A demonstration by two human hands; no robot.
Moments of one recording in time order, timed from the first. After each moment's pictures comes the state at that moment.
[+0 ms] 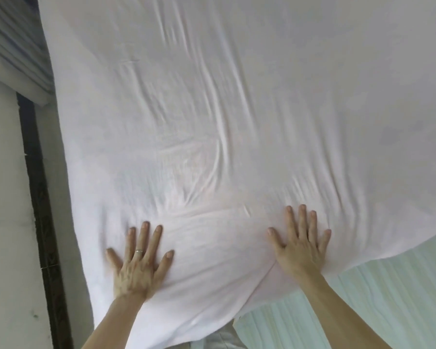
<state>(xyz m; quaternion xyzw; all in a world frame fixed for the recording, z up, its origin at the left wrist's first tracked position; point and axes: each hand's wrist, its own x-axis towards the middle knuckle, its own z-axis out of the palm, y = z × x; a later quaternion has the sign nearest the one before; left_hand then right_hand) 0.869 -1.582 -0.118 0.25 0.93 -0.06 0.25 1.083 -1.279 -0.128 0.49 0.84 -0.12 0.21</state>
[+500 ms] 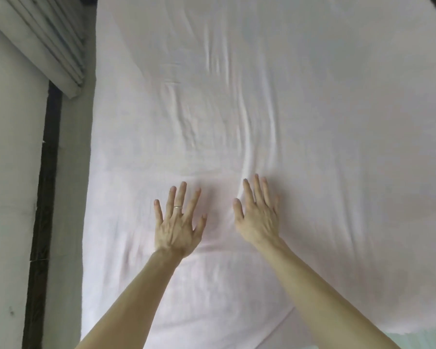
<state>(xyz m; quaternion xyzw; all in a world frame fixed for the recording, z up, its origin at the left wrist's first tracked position) 0.780 -1.455 -0.092 0.27 0.95 0.09 0.14 0.855 -1.270 -0.073 0.30 0.93 -0.18 0.09</state>
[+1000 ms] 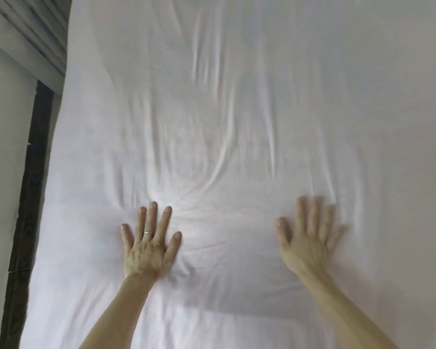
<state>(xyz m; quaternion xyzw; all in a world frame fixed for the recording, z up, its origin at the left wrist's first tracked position) 0.737 -1.405 -0.153 0.18 0.97 0.01 0.18 0.876 -1.095 -0.135 0.38 0.91 -0.08 0.10</state>
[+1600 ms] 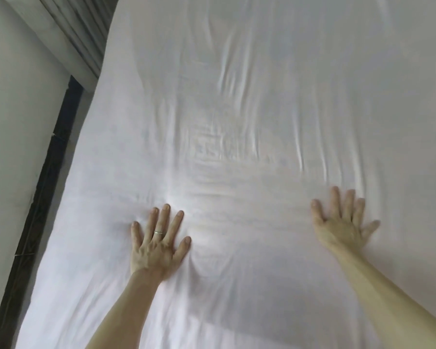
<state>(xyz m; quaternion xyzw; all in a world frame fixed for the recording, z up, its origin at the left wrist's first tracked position) 0.729 -1.402 -0.157 0.17 0.97 -0.02 0.17 0.809 -0.999 -0.143 0.46 0.86 -0.10 0.20</state>
